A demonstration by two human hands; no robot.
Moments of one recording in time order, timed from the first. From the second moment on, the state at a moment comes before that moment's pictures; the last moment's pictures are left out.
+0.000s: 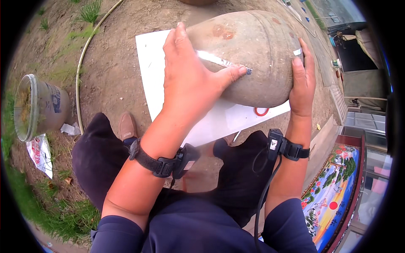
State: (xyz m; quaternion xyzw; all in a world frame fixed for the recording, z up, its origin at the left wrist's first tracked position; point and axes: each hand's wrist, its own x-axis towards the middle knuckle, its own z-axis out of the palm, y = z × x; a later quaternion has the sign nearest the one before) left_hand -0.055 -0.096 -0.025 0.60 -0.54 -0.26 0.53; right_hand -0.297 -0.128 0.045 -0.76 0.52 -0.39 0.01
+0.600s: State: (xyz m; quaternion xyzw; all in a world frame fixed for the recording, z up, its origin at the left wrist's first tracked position) left_hand -0.059 -0.099 -0.016 0.62 -0.56 -0.25 0.49; right_hand -0.298 -0.133 0.043 -0.76 0.52 -0.39 -0.01
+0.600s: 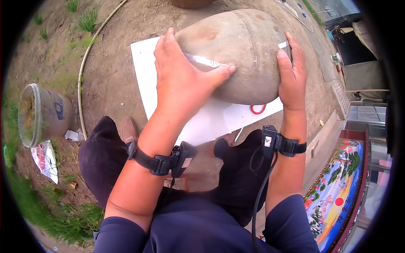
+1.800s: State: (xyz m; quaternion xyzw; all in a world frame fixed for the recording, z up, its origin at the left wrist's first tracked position) left_hand -0.049 -0.096 -0.021 0.60 -0.54 -0.30 0.51; right_hand -0.295 -0.127 0.039 -0.76 0.53 -0.38 -0.03
